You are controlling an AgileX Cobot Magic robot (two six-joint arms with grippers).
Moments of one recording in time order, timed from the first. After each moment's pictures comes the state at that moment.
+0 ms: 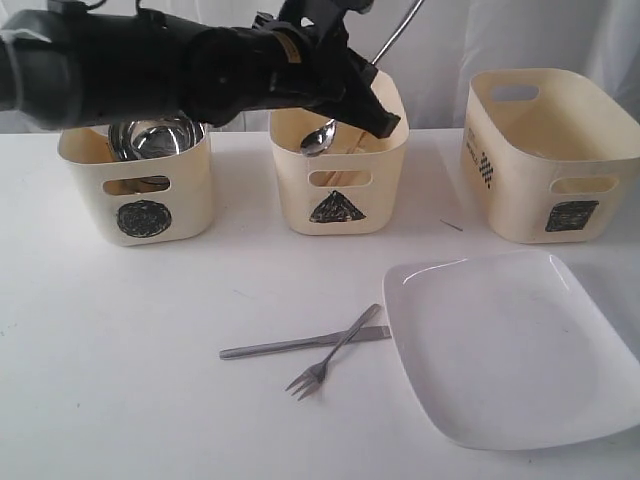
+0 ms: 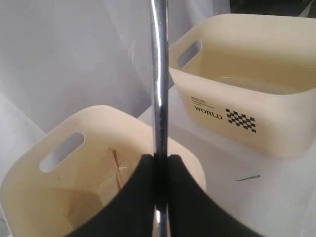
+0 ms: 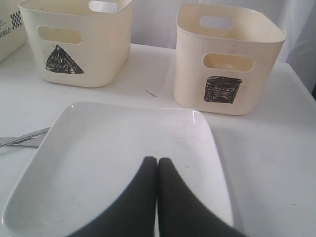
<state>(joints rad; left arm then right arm) -0.72 1.86 -1.53 -0.02 0.04 0.32 0.05 0.00 -0.01 -0.08 0.33 0.04</state>
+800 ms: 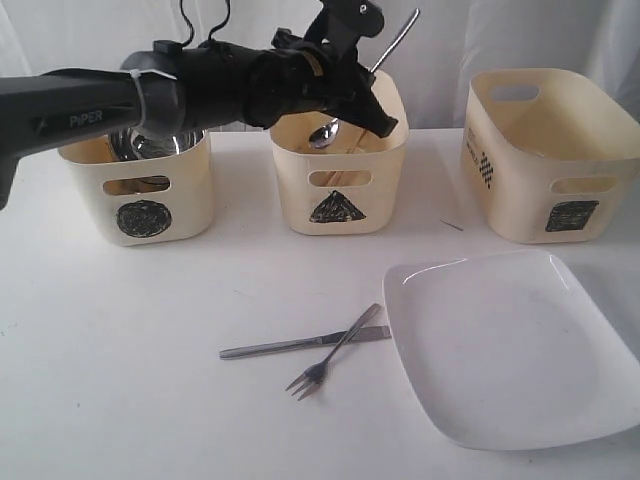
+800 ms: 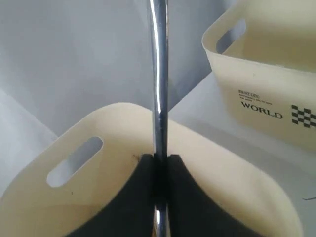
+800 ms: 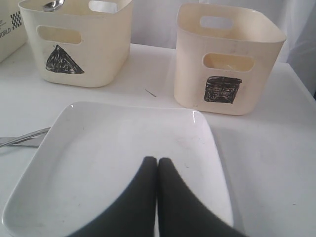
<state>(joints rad) -0.66 2.16 -1.86 -0.02 0.07 0.37 0.05 0.00 -0.01 -0.08 0.33 0.04</state>
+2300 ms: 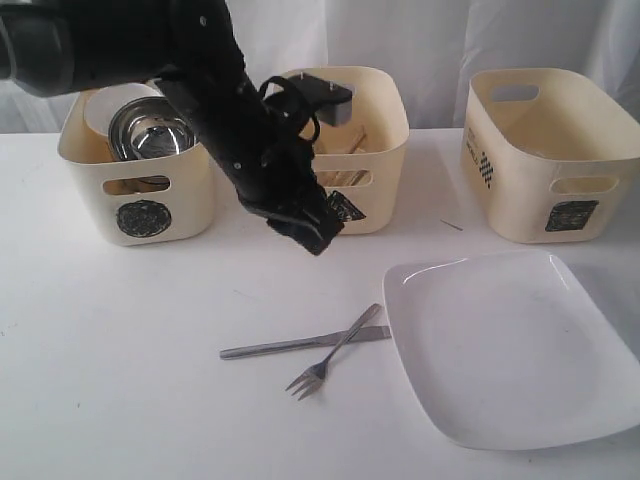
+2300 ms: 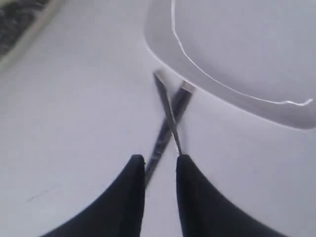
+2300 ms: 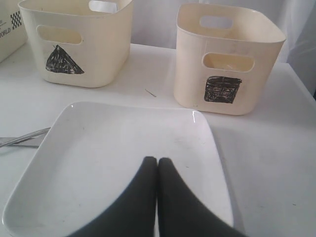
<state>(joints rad) -0.66 1.88 -1.62 -0.36 1.01 0.49 0.05 0.00 -0.01 -0.08 0.33 0.04</state>
